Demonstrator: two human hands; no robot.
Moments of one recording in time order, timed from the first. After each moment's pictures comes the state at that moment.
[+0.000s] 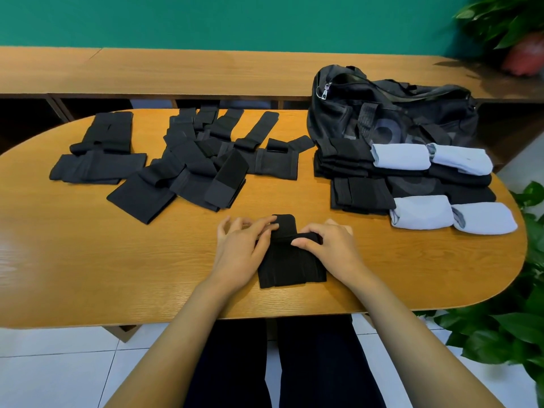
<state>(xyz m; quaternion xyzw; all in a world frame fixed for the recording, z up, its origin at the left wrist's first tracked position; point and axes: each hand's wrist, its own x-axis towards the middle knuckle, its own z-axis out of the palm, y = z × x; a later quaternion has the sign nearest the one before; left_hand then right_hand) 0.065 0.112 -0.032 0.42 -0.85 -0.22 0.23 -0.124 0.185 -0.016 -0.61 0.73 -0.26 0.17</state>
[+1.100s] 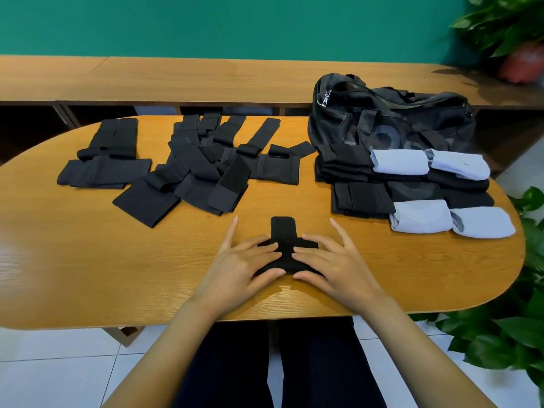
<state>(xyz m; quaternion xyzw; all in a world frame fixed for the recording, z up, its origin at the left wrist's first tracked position) 0.096 0.129 -0.032 0.25 -0.94 -0.07 0.23 -0.129 0.215 -0.039 -0.79 0.55 -0.23 -0.11</state>
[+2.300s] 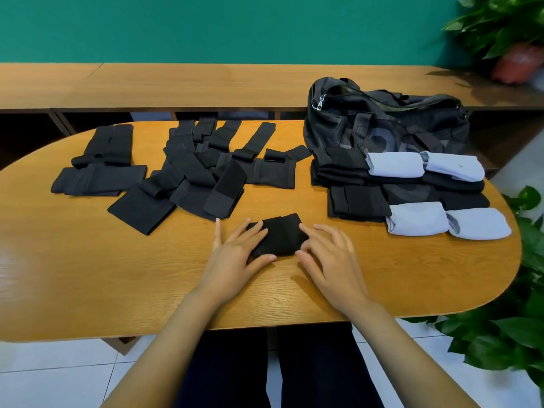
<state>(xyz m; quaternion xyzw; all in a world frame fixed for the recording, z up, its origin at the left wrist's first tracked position) 0.080 0.104 -0.033 0.38 -0.90 -0.14 0.14 -0.112 0.209 -0.033 -0.66 0.69 -0.31 0.01</state>
